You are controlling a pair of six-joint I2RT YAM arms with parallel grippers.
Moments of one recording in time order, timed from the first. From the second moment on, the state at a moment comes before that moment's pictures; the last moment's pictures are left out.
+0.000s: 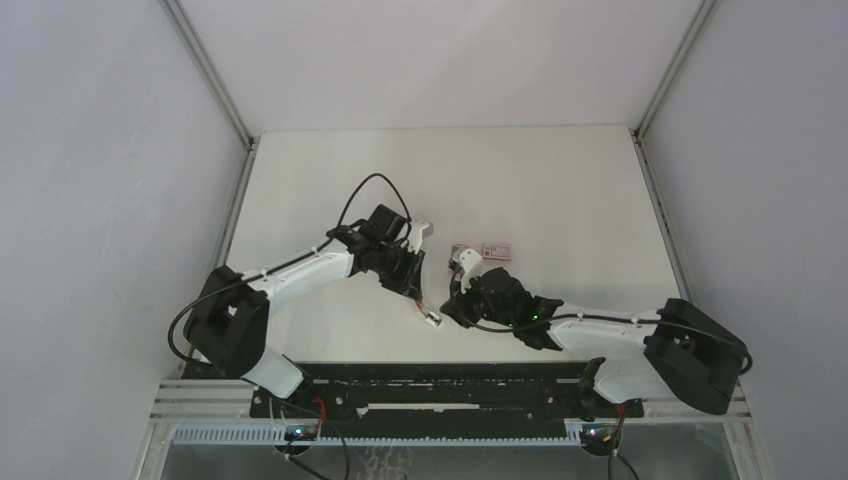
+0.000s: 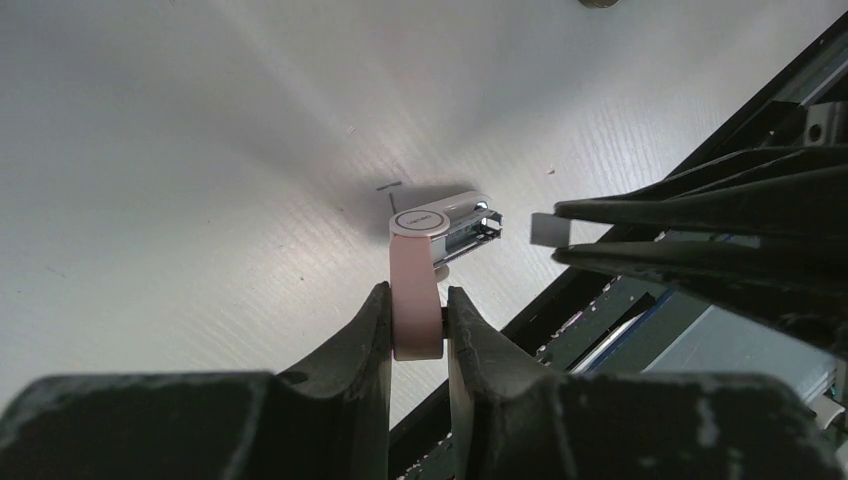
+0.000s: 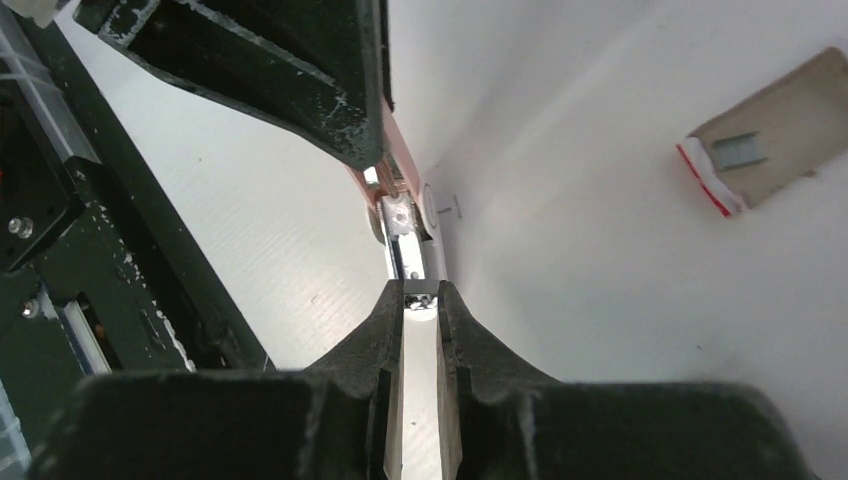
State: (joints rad) left arm -0.64 1.52 0.99 -0.56 0.38 -0.24; right arm 0.95 1.25 0.45 0.30 -0.06 0.28
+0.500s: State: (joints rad) left arm -0.63 1.54 0.99 -0.56 0.40 -0.24; right arm 1.02 1.45 0.53 0.37 -0.05 0.26
